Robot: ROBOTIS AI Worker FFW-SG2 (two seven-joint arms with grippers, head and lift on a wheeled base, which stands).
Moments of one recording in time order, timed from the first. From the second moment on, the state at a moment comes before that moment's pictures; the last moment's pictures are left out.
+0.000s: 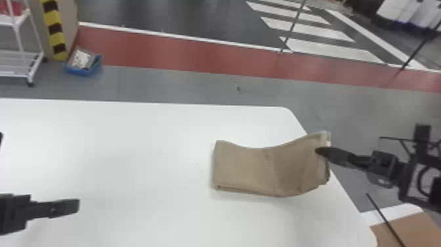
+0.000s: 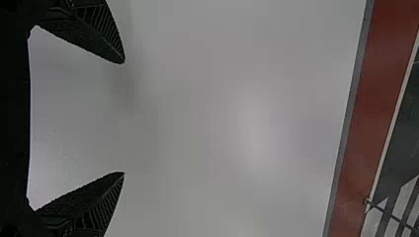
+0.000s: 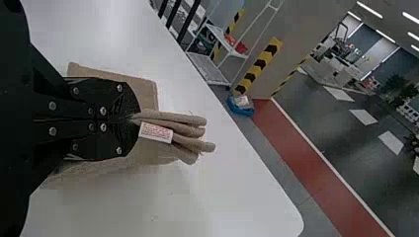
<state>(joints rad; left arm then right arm) 0.01 0.12 0.03 -2.16 0.01 1.57 -0.51 -0.06 -0.49 -0.82 -1.79 -0.60 1.57 0.71</state>
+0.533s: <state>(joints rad) 0.04 0.13 0.05 -2.20 0.01 1.57 -0.52 -0.17 -0.40 -0.66 -1.79 -0.58 1.57 0.64</state>
